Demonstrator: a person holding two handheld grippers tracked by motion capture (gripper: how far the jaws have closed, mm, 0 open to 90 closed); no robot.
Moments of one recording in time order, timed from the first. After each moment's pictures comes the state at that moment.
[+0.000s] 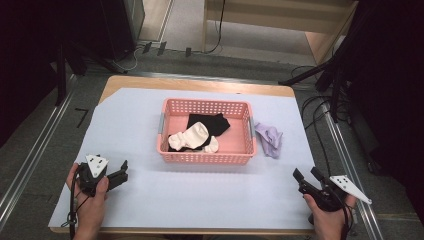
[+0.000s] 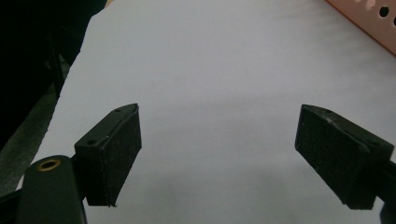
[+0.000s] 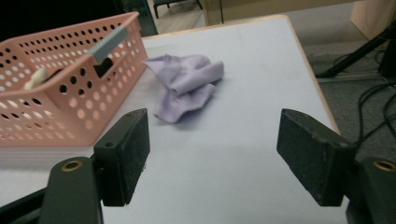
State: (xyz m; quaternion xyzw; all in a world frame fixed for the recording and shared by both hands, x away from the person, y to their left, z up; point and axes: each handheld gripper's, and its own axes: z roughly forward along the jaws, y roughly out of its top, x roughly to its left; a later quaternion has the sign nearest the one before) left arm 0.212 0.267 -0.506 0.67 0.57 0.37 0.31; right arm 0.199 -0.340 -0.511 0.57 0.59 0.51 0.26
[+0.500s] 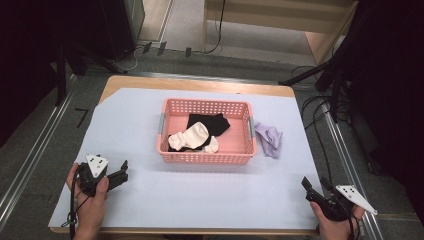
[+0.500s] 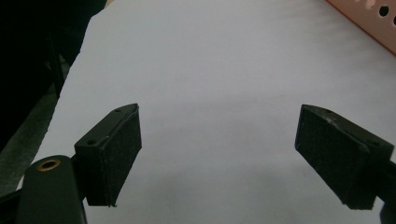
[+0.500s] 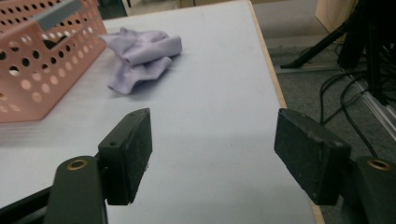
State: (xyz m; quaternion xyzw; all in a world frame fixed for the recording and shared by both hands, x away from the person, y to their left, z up) left arm 0.212 0.267 -0.506 0.67 0.57 0.37 0.30; right arm 0.182 -0.358 -0.529 0.60 0.58 0.46 0.29
